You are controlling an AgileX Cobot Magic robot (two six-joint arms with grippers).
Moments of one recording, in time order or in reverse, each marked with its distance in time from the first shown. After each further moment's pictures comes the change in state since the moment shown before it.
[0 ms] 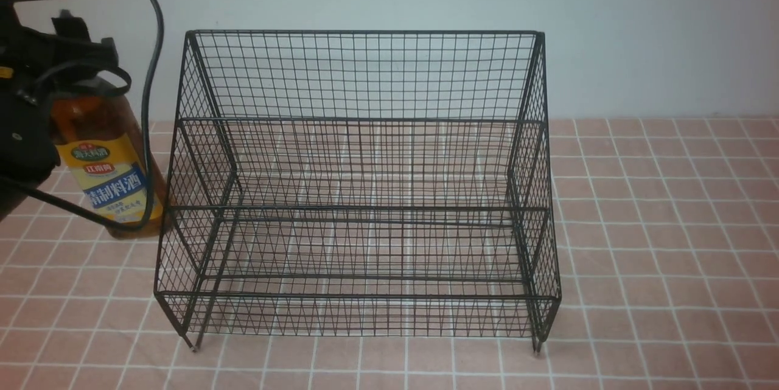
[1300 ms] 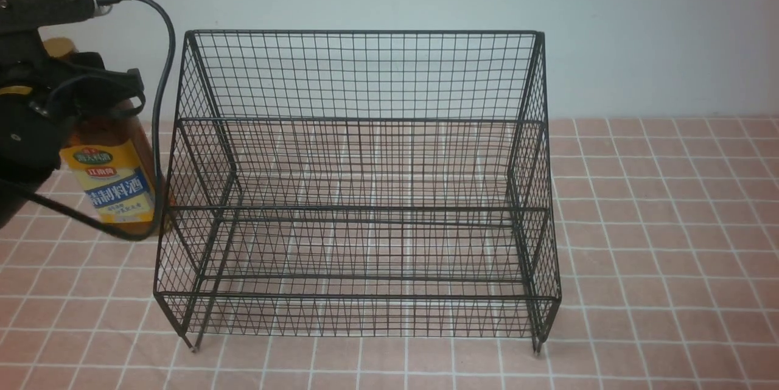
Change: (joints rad) right arm 0.000 0.000 0.000 0.000 0.000 -0.004; left arm 0.000 -0.035 0.014 -0.091 0.208 0.044
